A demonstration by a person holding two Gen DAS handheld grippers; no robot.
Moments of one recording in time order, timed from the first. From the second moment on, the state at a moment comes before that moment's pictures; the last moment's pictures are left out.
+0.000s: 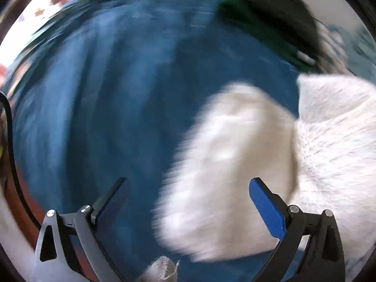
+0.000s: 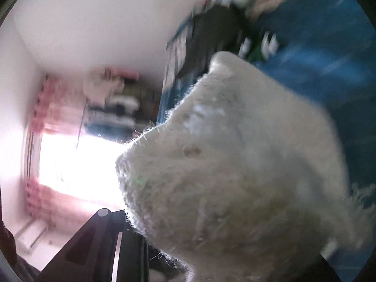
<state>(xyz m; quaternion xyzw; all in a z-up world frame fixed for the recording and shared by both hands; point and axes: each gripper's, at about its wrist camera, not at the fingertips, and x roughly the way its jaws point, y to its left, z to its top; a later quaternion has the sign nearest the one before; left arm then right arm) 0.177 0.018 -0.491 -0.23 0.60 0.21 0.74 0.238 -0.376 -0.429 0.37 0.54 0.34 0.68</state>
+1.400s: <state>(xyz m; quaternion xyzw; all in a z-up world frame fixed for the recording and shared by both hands) 0.068 0.004 -0.499 -0.55 0.43 0.15 0.70 0.216 -0.397 -0.489 0.25 0.72 0.21 0.62</state>
